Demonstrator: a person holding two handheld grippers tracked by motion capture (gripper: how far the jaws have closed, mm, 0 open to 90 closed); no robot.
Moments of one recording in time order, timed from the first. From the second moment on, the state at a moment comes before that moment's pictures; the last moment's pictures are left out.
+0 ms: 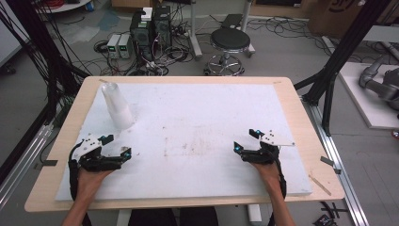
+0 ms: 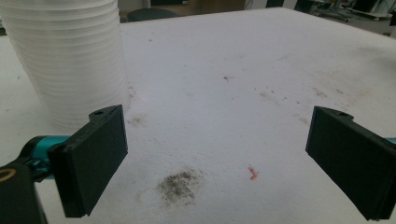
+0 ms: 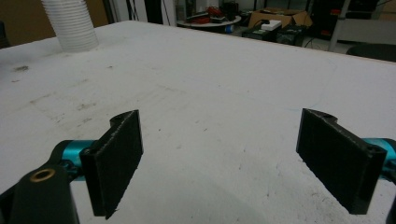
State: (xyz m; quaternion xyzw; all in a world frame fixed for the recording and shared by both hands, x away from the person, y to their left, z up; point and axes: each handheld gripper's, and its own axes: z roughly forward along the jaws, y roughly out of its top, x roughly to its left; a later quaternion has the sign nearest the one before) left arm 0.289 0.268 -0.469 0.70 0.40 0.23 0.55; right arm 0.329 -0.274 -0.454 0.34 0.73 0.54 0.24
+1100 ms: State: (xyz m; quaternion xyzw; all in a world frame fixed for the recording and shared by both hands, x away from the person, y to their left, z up) left arm 0.292 0.288 -0.450 0.68 0.39 0.23 0.58; right arm 0.329 -0.275 -0.454 0.34 0.73 0.54 0.24
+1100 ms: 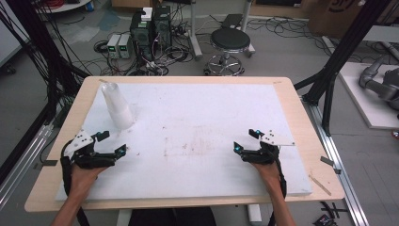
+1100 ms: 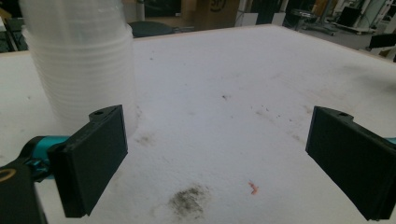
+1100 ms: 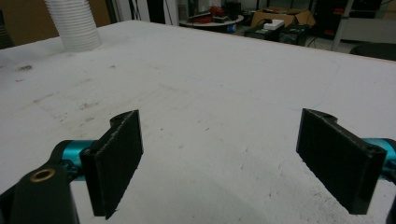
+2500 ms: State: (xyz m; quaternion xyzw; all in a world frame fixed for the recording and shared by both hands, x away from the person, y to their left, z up) left arm 0.400 0.375 -0.351 0.73 0.28 0.15 0.61; right arm 0.329 -0.275 -0.454 0.34 0.73 0.54 0.23
